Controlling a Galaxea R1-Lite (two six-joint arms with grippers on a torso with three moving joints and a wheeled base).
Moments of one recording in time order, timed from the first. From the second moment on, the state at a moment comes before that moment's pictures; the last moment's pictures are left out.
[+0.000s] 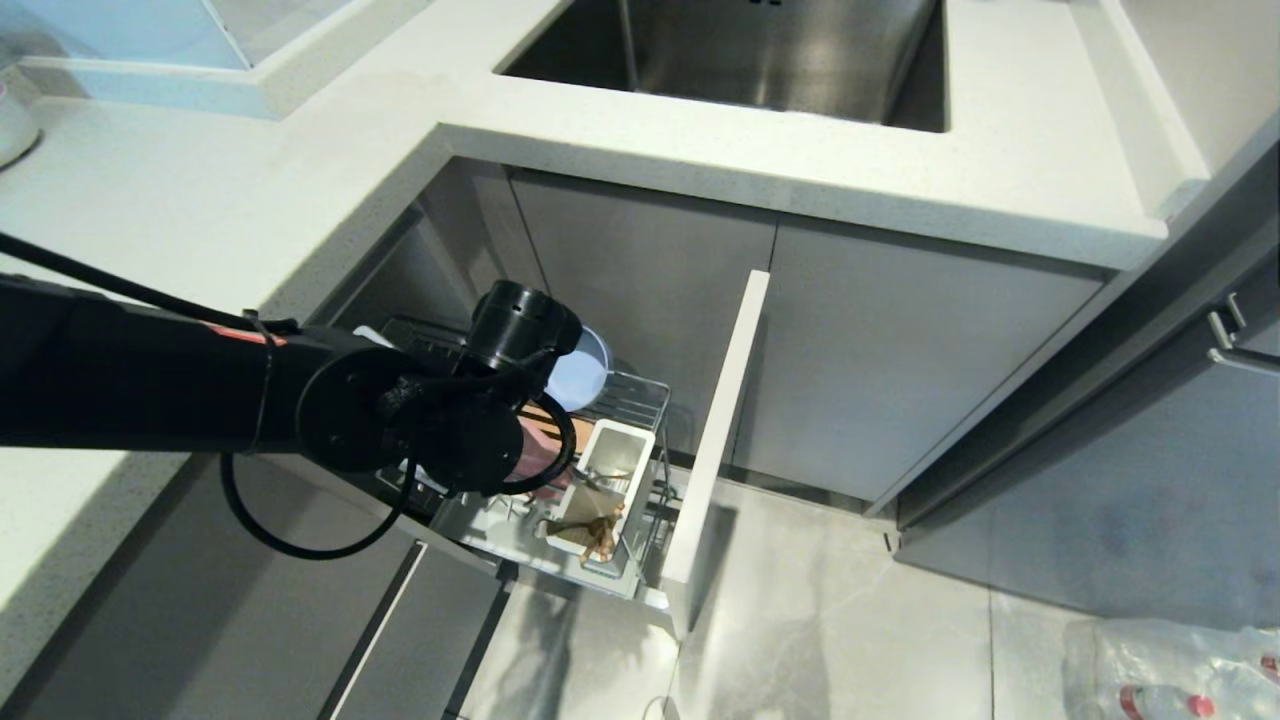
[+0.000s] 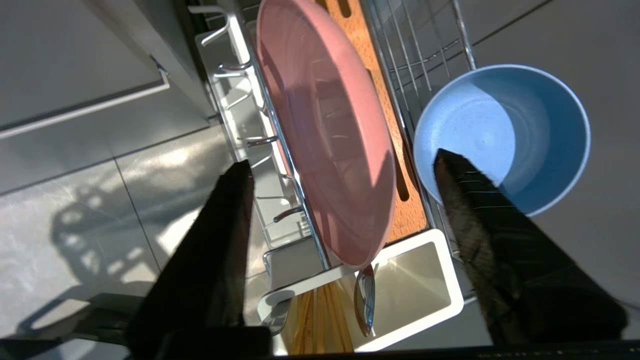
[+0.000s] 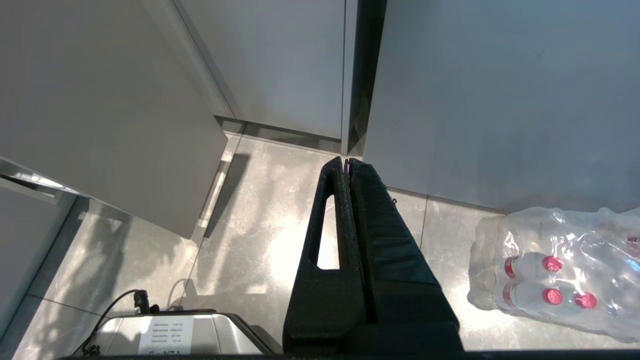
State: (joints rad) left arm -0.59 1.85 -1.28 0.21 0.91 -1.33; right arm 0.00 0.00 0.00 0.00 -0.02 0.04
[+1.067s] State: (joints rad) left arm -0.49 1.98 -1.33 0.16 0.77 -1.35; right arm 0.00 0.00 0.00 0.00 -0.02 0.04
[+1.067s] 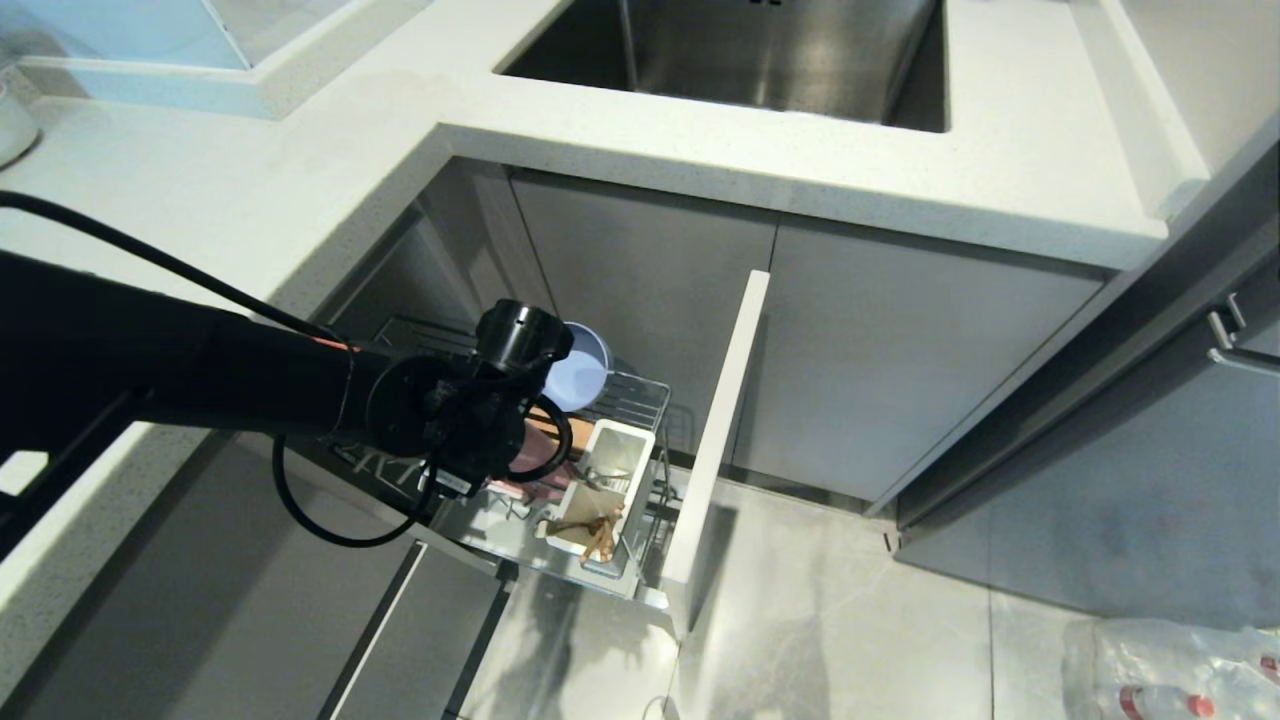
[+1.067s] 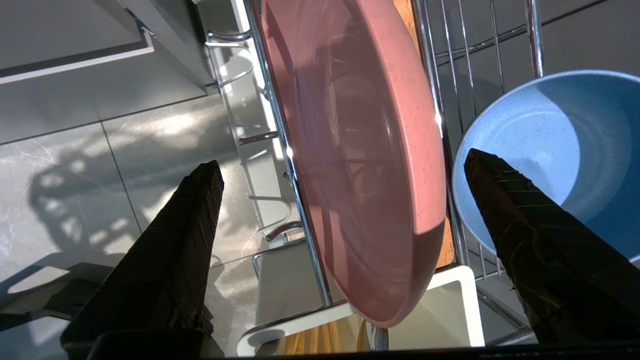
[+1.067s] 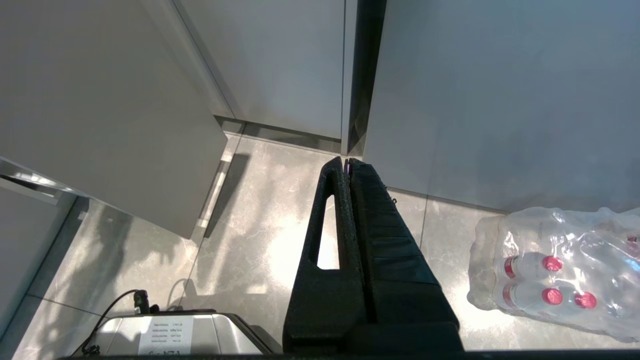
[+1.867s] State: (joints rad) left arm -0.47 1.98 -1.33 0.16 0.74 -1.35; right arm 0.00 0.00 0.00 0.00 -0.02 0.04
